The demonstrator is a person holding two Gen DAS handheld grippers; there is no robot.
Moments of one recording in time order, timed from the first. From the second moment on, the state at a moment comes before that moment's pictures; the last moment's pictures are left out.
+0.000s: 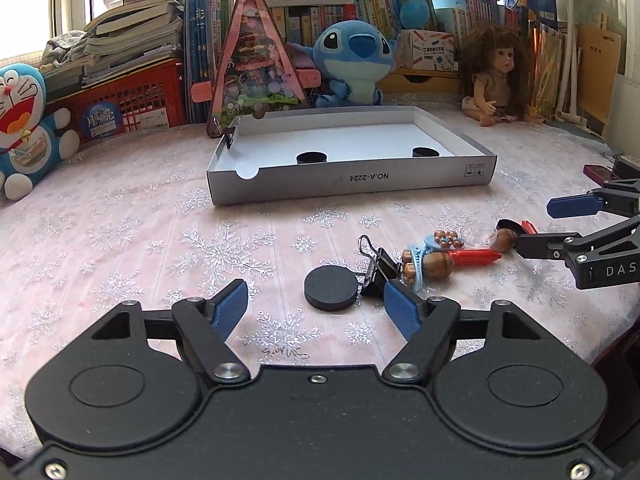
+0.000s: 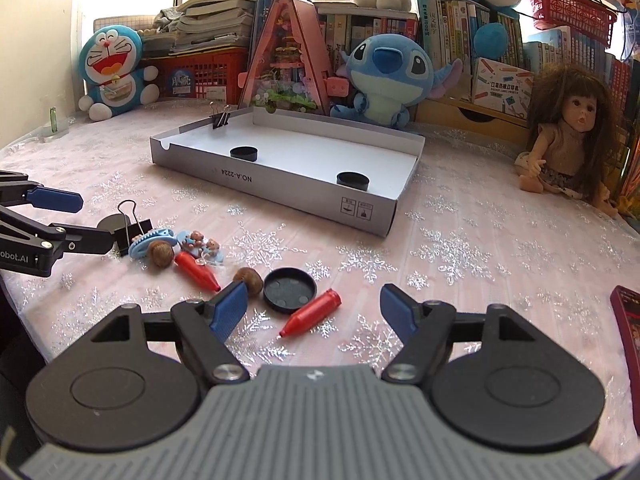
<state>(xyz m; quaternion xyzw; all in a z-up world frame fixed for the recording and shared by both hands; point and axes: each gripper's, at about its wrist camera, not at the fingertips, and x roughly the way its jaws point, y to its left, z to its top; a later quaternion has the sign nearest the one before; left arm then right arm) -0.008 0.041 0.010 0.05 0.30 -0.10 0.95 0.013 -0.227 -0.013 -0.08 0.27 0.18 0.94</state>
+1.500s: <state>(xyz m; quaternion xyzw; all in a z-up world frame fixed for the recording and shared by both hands) 0.010 0.033 0.002 0.05 0.29 -0.09 0.95 0.033 -0.209 -0.012 -0.10 0.28 0.19 0.94</state>
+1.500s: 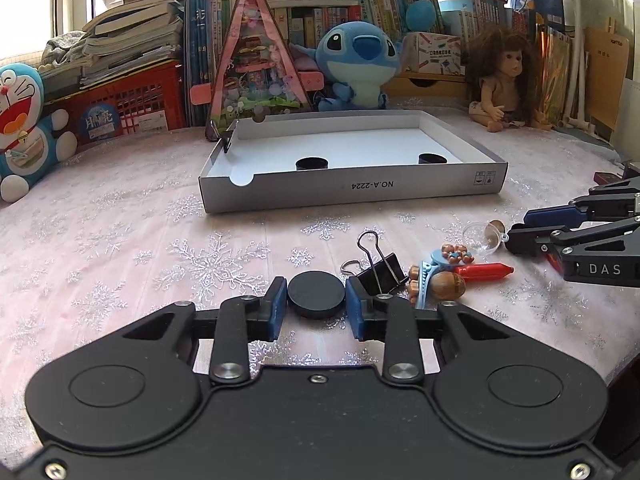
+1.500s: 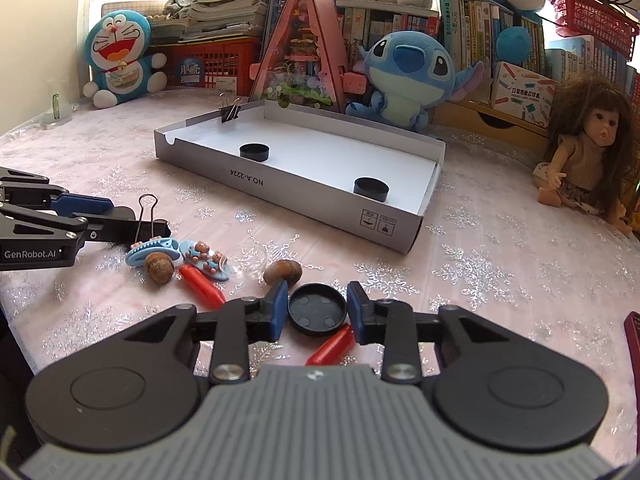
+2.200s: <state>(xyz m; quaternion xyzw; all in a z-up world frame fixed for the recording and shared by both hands) 0.051 0.043 0.040 0.03 0.27 -0.07 0.96 0.055 -0.223 0.020 -0.07 0.25 0.15 0.95</state>
